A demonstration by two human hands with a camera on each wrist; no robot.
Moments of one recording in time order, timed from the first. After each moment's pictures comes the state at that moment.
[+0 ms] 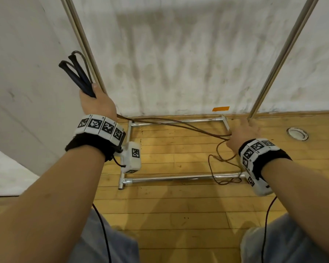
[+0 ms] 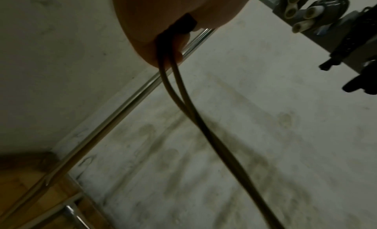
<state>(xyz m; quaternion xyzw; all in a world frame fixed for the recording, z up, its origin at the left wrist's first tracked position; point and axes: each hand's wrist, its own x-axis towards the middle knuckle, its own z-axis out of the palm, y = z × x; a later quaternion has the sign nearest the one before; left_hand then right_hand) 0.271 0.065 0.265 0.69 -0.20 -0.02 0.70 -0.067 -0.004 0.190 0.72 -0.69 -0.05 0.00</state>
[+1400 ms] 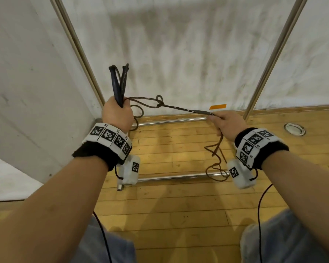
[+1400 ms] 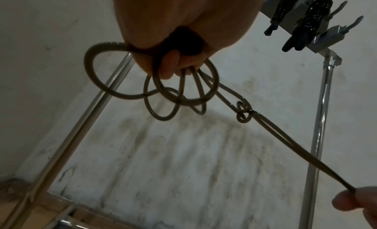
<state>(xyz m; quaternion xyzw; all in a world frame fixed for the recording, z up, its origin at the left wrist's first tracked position) 0.228 0.075 0.258 0.78 -0.39 -0.06 0.48 -0.054 0.005 0.221 0.74 -0.55 0.26 -0.30</state>
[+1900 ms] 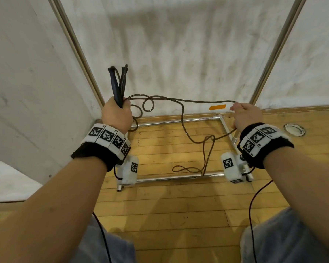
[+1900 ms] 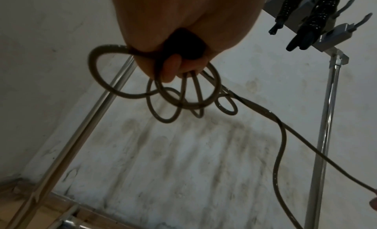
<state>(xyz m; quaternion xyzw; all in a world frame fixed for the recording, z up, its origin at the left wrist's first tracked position) 0.228 0.075 0.260 0.78 -0.40 -0.09 0.48 -0.066 -0.011 0.225 0.49 -0.66 0.46 -0.33</state>
